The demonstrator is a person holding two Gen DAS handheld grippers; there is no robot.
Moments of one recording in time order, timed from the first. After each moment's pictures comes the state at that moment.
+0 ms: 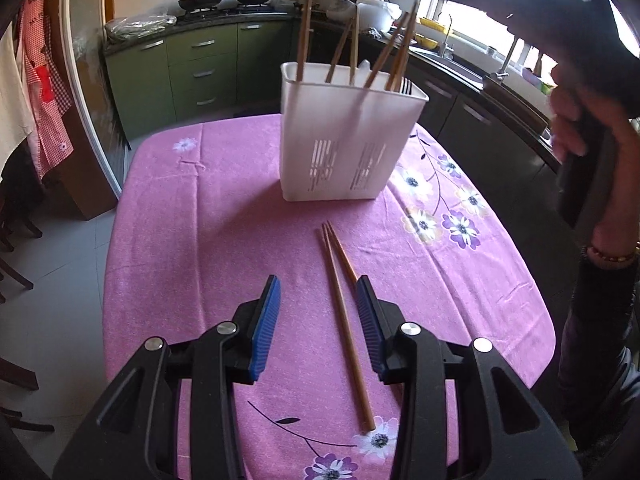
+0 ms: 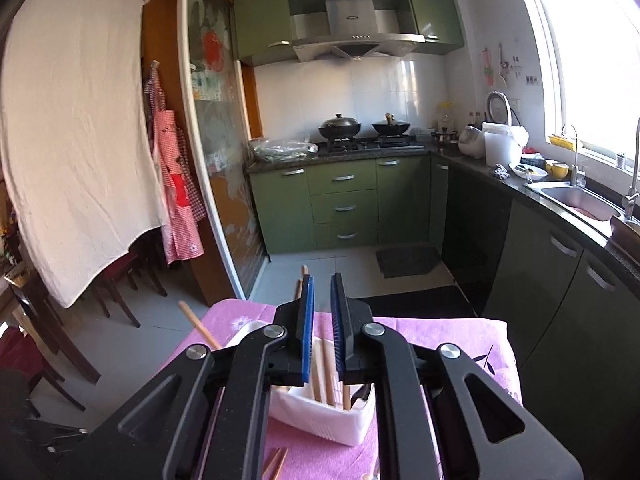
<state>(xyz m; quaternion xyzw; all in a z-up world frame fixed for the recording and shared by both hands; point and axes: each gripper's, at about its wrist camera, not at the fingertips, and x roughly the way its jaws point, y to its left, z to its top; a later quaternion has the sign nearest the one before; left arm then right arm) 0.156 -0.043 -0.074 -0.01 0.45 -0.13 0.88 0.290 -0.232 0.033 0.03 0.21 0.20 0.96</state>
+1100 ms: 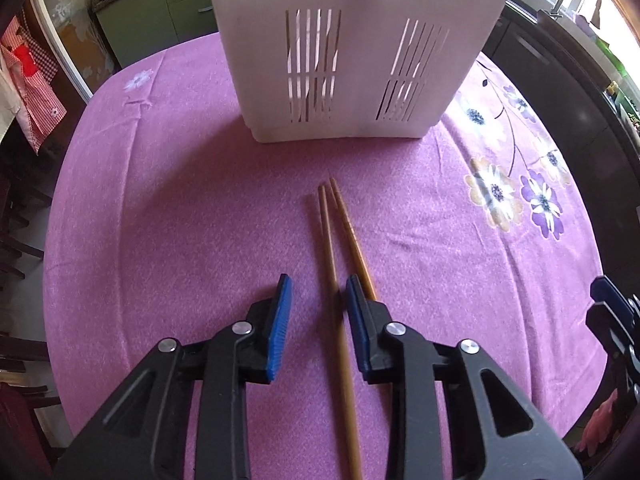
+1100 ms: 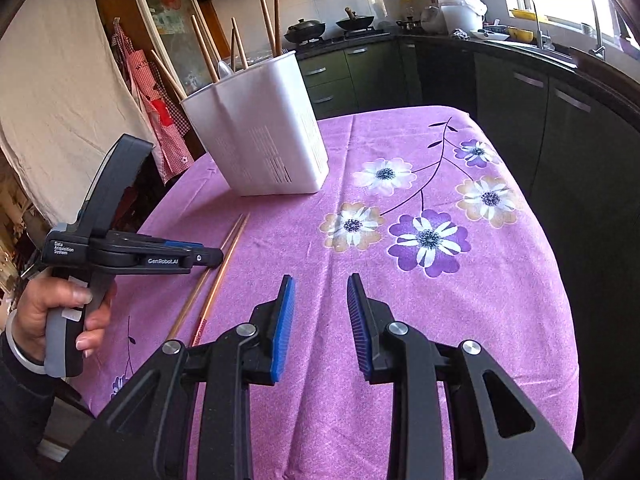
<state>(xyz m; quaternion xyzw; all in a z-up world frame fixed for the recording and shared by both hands) 0.250 -0.101 -0.173 0.03 0.57 -0.07 0.82 0.157 -0.319 -0.148 0.09 0.38 0.18 0.90</state>
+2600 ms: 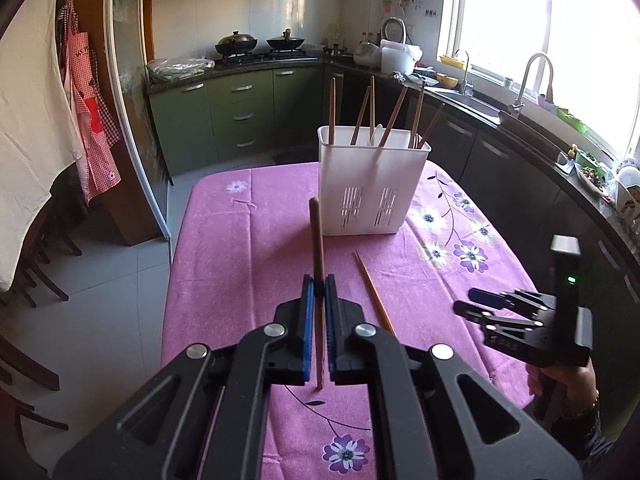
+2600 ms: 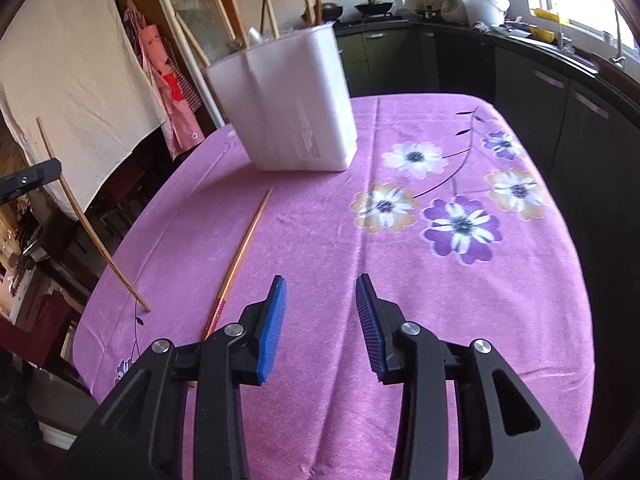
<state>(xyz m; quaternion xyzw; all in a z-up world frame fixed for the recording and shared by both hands) 0.098 -0.033 -0.026 0.01 0.37 -0.06 0.93 0.162 -0.280 -0.153 0.05 0.42 0.21 0.88</state>
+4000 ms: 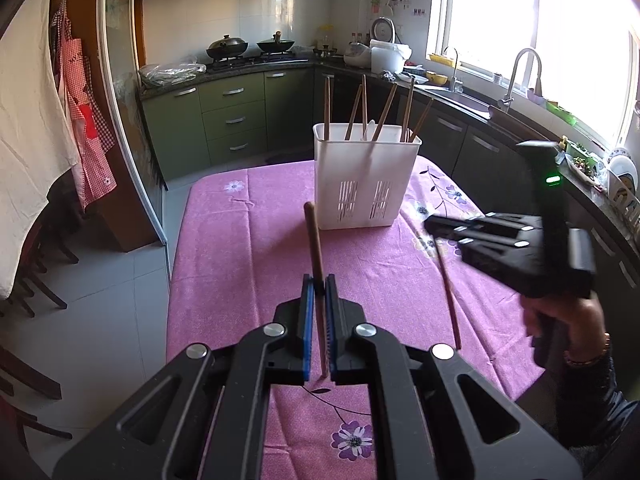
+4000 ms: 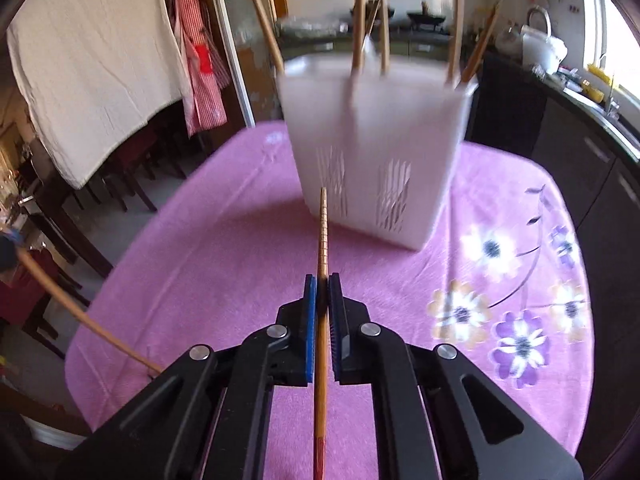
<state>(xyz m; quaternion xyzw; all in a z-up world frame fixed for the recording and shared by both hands) 0.084 -0.023 -0.027 0.02 0.37 -0.08 0.93 0.208 -0.205 -0.098 -0.03 0.37 0.24 0.90</state>
